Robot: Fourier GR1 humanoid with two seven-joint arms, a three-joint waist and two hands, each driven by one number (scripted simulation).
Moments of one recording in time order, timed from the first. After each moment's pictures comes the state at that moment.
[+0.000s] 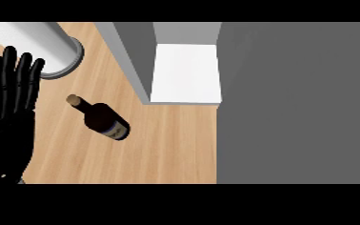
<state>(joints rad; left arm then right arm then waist) -0.05 0.10 0.04 -2.10 -0.03 -0.02 -0.03 0.01 -0.11 -0.02 -2.10 0.01 -0.01 -0.02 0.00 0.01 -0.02</state>
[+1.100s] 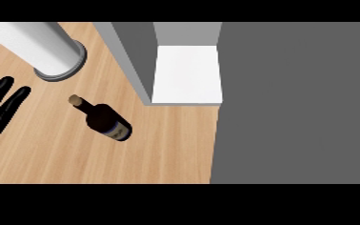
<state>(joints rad) 0.03 0.31 0.21 -2.25 0.79 -0.20 0.39 0.02 -0.17 0.10 -2.45 -0.14 0.06 0.42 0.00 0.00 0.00</state>
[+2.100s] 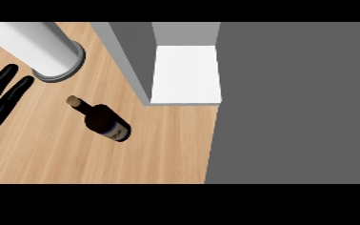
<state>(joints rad) -0.07 0.33 0.20 -2.28 0.76 -0.05 0.54 -0.37 -0.21 0.04 -2.48 -0.12 -0.10 0.85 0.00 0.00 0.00</state>
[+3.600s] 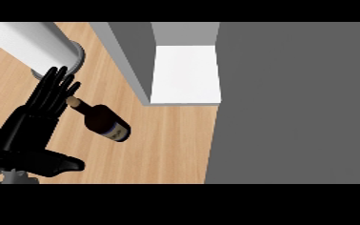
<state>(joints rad) -0.01 0.20 0.12 -1.81 0.40 -0.24 0.18 -0.55 -0.25 -0.02 -2.49 -0.11 -0.12 1.01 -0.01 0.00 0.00</state>
